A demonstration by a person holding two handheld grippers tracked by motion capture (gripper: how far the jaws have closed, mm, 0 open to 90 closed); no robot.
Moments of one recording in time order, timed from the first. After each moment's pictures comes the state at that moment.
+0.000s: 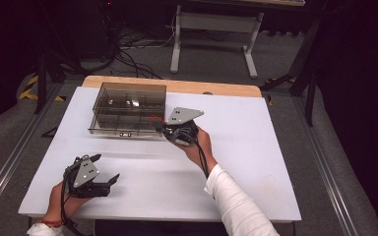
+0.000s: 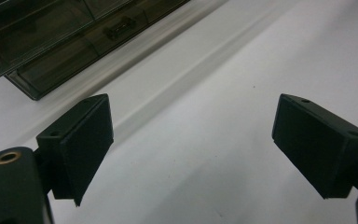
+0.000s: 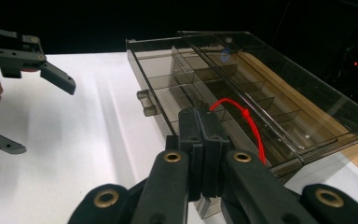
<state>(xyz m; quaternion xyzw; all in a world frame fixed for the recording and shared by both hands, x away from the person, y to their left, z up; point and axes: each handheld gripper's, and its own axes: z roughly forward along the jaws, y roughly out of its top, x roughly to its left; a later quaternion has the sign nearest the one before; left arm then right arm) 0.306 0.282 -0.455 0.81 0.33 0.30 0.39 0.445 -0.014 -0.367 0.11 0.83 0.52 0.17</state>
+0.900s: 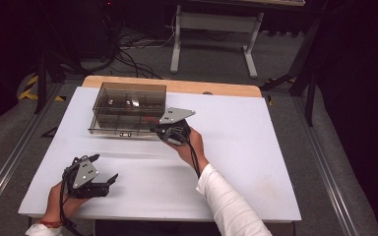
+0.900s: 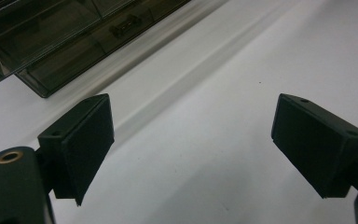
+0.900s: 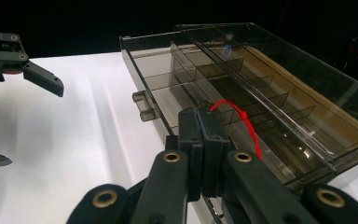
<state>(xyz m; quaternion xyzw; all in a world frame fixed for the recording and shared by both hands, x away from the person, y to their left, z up) 0.305 0.283 -0.455 0.81 0.33 0.32 0.38 0.454 0.004 -0.382 0.13 0.83 0.52 0.16</state>
